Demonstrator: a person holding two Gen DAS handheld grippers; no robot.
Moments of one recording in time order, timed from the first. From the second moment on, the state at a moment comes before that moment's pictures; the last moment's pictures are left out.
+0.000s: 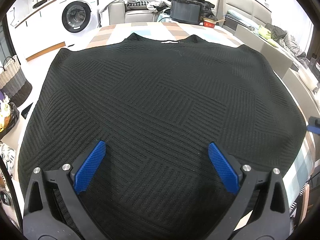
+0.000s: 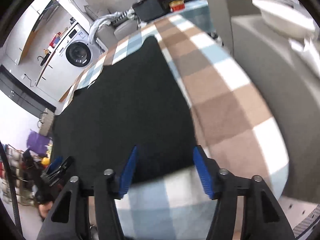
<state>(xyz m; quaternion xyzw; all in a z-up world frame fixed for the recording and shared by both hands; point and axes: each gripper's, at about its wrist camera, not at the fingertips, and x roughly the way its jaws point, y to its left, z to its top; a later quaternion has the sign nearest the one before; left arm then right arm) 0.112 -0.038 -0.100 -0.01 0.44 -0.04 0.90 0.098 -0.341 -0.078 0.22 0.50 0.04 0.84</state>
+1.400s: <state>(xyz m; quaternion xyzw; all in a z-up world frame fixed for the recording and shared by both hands) 0.111 -0.006 -0.081 -0.01 0.42 0.01 0.91 0.111 -0.326 -0.084 0.21 0.43 -0.01 0.88</state>
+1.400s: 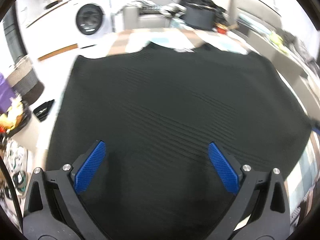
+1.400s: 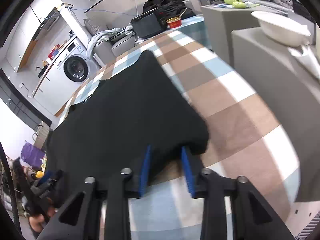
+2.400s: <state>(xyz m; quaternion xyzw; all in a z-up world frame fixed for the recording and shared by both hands) 0.123 0.073 -0.094 -0.04 0.43 0.08 0.90 0.193 -0.298 -0.101 0.00 0.49 0.08 0.87</state>
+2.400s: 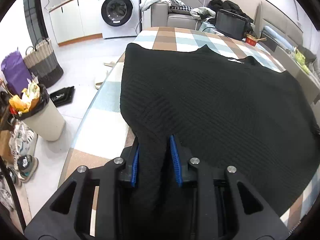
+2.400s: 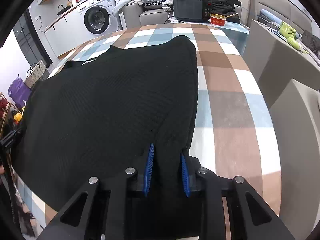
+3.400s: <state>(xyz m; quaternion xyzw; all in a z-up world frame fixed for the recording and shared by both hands) 0.007 0.109 -0.069 -0.24 0.44 0.10 0.86 0.132 -0.294 -0.069 0.20 0.38 0.20 0.88</state>
